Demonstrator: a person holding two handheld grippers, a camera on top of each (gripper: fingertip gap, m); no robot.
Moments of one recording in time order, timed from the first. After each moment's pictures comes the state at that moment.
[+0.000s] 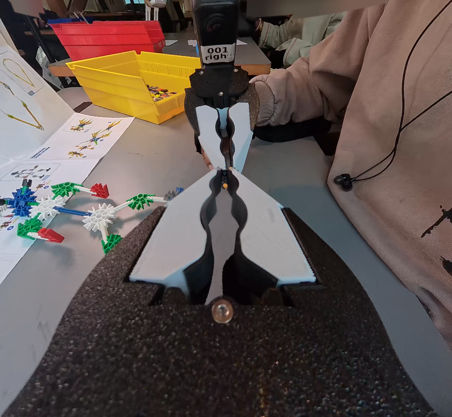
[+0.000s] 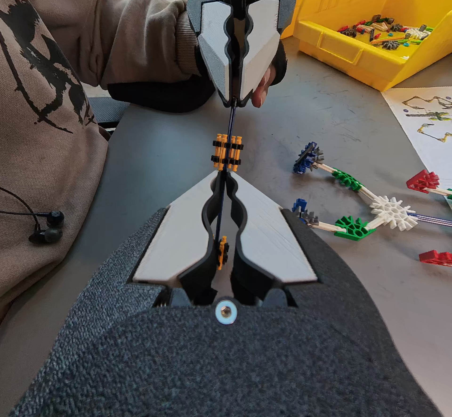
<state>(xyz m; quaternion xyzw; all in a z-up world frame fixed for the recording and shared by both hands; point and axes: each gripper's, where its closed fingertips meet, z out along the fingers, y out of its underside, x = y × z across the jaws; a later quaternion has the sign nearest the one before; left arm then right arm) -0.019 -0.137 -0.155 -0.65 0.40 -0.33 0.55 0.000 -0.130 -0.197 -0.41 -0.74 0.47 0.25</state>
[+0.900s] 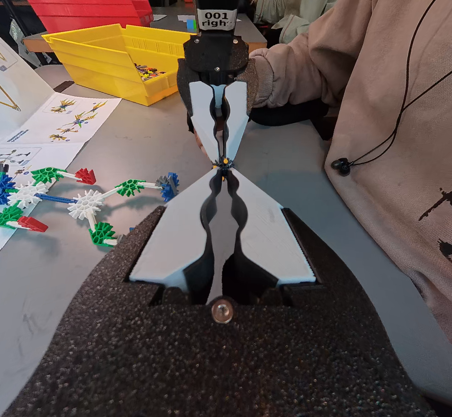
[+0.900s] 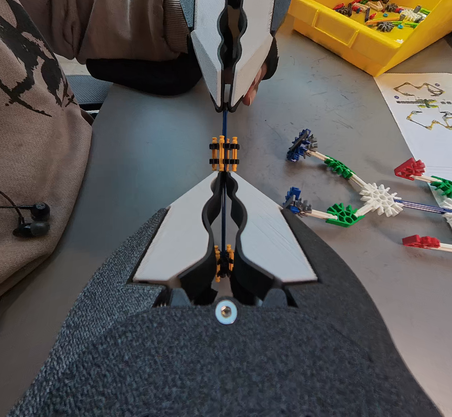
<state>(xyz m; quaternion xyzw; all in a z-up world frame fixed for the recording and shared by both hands) -0.019 -0.140 -0.173 -0.67 0.42 -0.33 0.52 0.002 -0.124 -0.205 -0.43 -0.75 0.43 0.26</state>
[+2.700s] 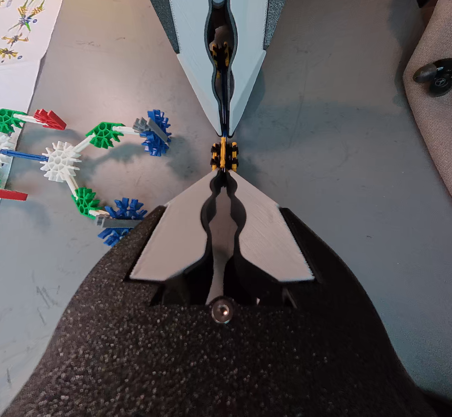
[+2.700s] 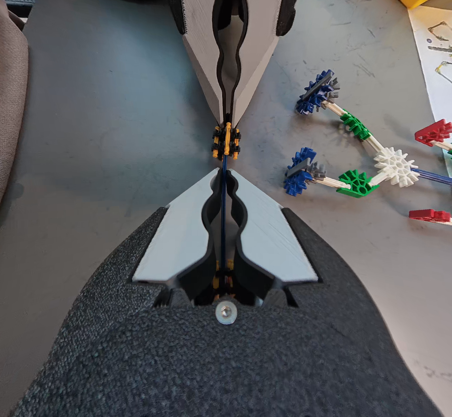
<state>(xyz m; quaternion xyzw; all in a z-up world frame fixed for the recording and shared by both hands) -0.011 -0.128 -0.249 -0.76 0.49 -0.16 0.38 0.011 -0.111 -0.254 -0.43 -0.81 0.31 0.25</state>
